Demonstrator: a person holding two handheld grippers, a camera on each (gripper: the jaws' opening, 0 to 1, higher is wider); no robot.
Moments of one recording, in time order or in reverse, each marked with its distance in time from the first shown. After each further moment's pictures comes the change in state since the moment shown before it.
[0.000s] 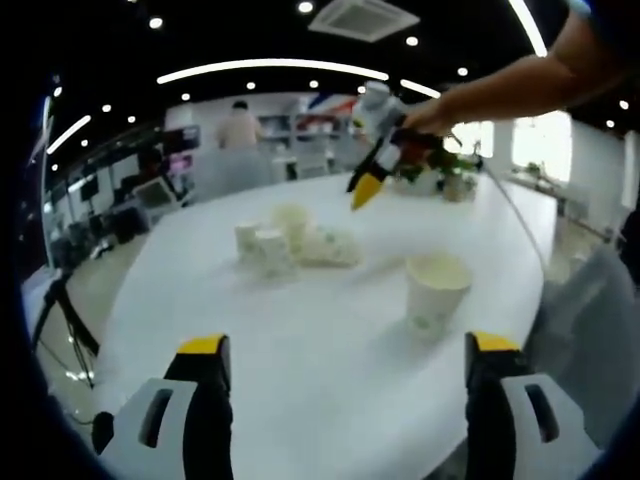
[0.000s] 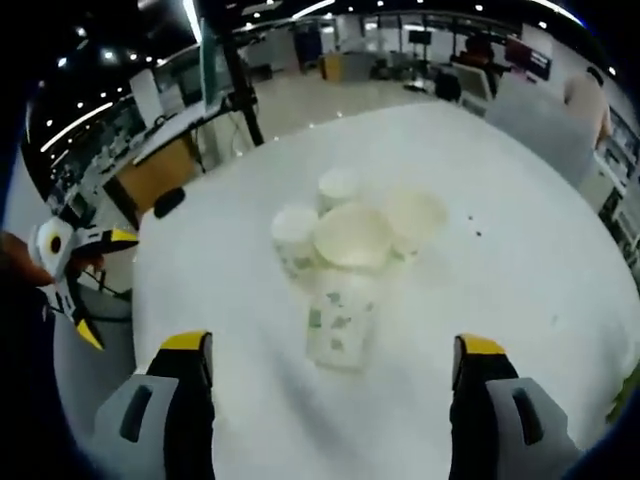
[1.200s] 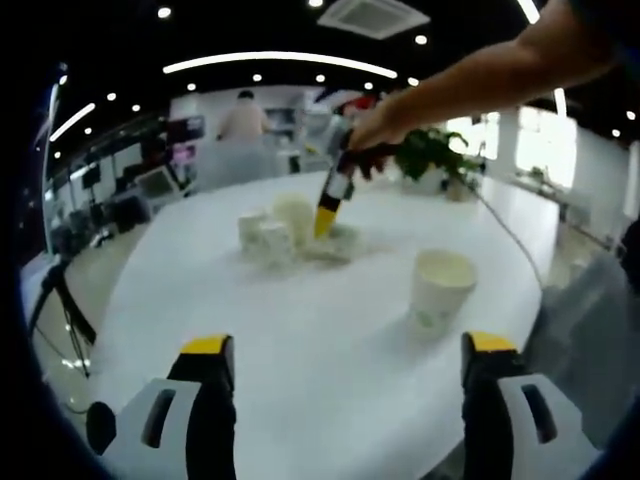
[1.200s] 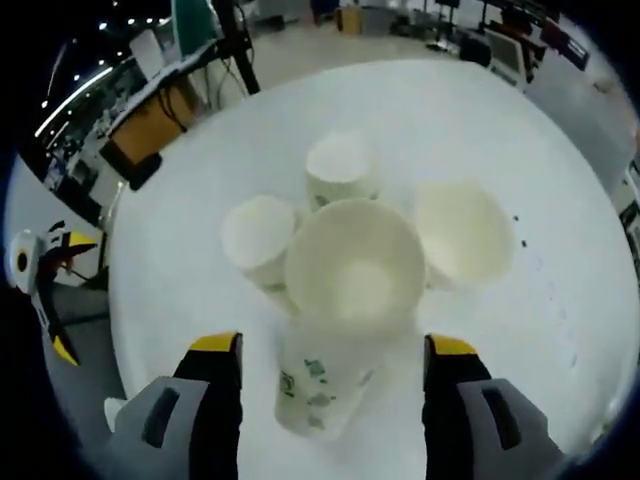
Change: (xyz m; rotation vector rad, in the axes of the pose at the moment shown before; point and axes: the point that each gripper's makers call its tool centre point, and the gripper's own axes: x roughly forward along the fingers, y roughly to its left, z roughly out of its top) left arm 0.002 0.006 -0.006 -0.041 0.020 0.004; right arm 0.076 -0.011 0.009 -0.058 0.232 0.022
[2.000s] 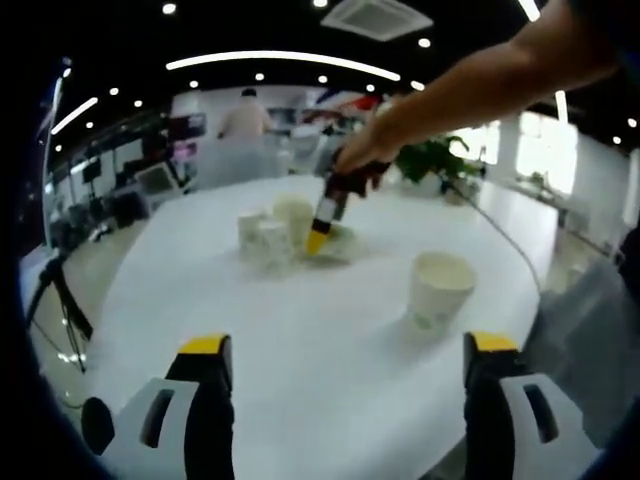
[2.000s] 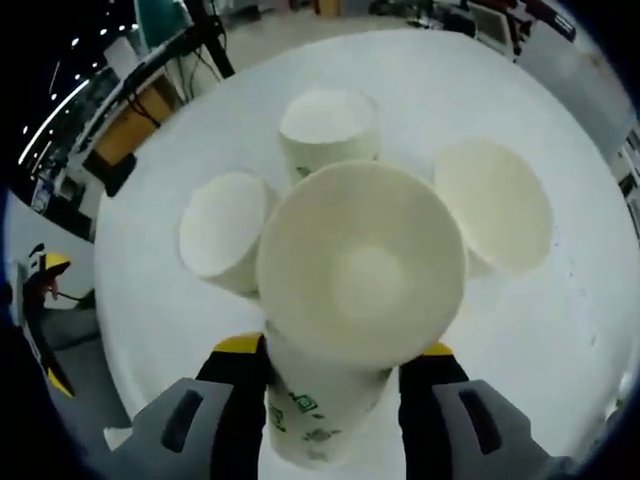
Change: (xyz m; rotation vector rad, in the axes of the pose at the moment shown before) left arm -0.001 0.001 0.001 -0.023 -0.007 -0.006; right arm 0.029 -0.003 -0.006 0.097 0.057 -0.023
